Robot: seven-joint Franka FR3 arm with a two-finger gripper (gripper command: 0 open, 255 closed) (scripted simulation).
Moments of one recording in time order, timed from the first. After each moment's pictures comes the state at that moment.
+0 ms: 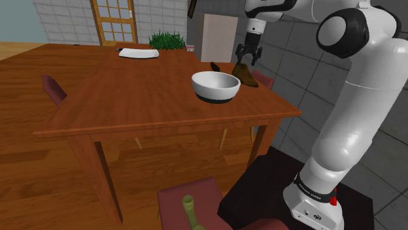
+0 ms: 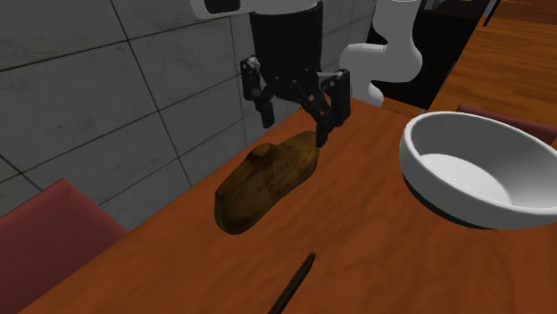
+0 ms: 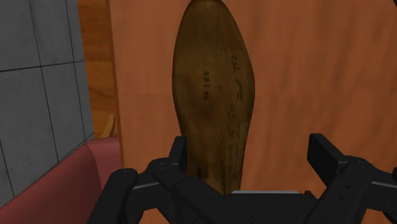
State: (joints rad) arm -0.23 0.13 -0.31 -1.53 0.12 1.60 -0.02
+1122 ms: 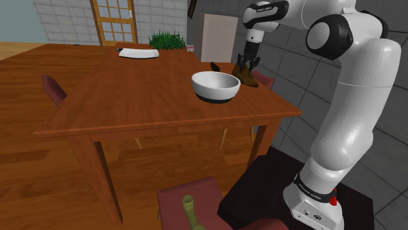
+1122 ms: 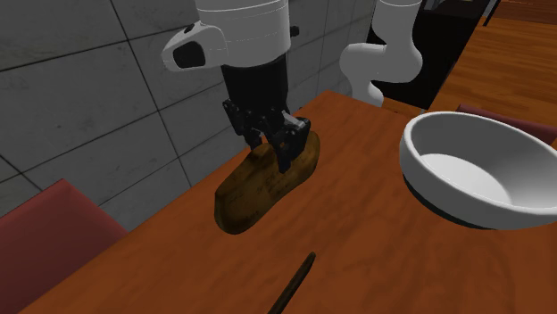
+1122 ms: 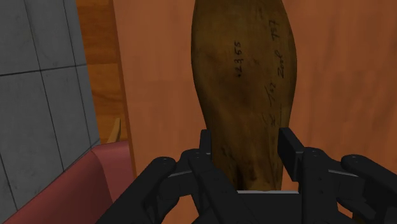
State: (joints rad) arm -0.27 0.22 -0.33 -1.53 0.15 1.67 -0.02
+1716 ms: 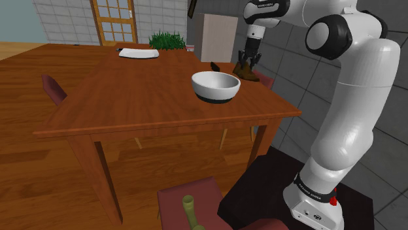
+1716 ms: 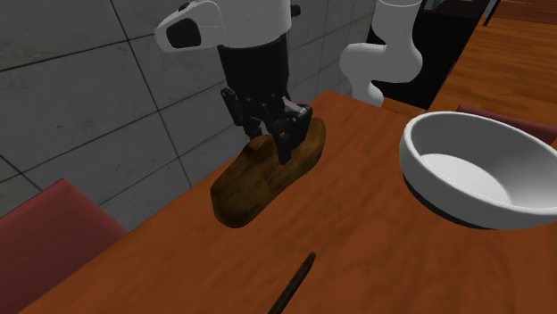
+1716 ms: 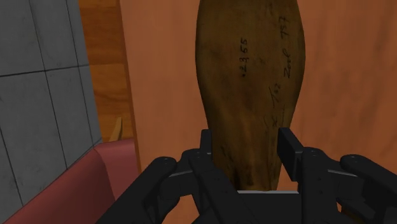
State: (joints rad) arm -0.27 0.22 -0.33 -1.48 0.15 1.62 -0.02
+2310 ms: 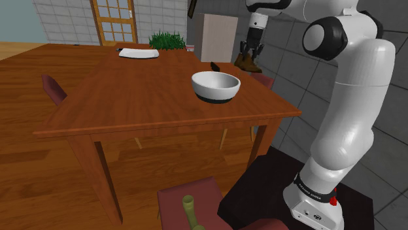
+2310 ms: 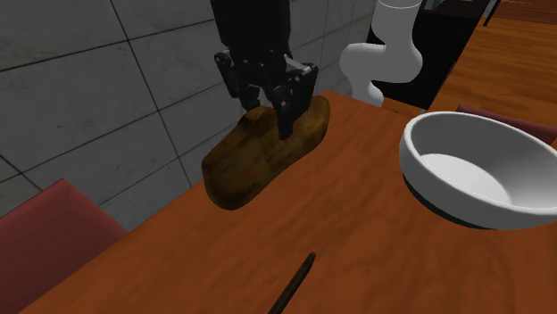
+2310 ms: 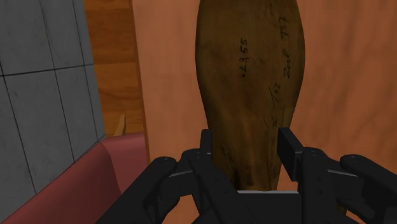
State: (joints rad) arm -0.28 0.25 -0.34 -1.31 0.16 1.48 -0.01
